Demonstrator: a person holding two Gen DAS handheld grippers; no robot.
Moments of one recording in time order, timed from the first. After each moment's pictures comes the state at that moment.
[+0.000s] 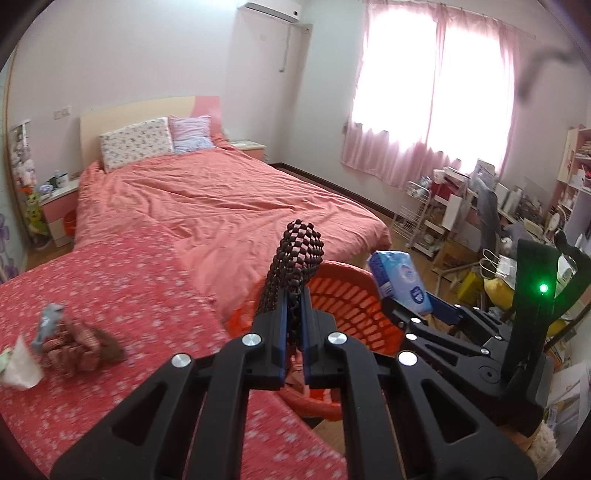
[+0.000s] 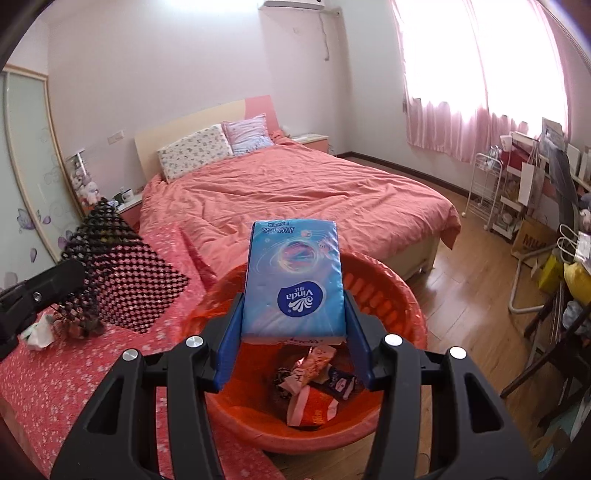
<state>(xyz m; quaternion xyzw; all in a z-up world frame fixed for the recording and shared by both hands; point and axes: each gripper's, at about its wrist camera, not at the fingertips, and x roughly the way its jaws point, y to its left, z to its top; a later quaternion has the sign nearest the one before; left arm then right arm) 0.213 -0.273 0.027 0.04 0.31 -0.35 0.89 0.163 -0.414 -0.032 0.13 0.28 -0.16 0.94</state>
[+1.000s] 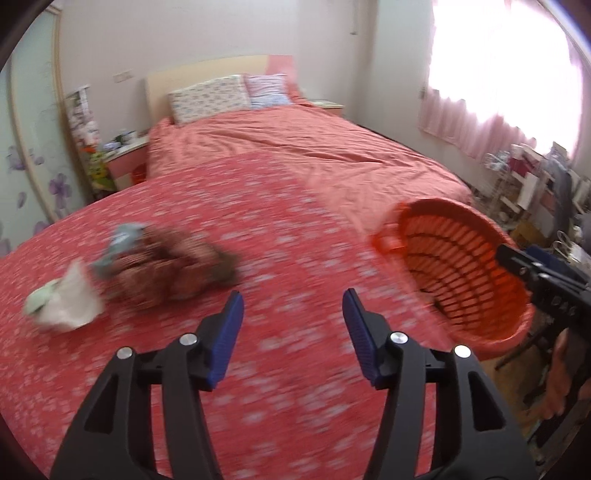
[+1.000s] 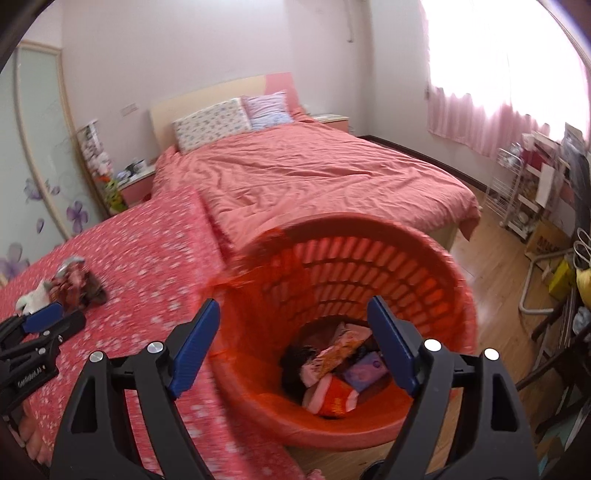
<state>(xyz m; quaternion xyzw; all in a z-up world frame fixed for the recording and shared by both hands) 0.251 -0.157 -0.047 0.07 0.37 -0.18 0.91 0.180 -0.369 -0.050 0.11 0.33 -0.12 0.93</state>
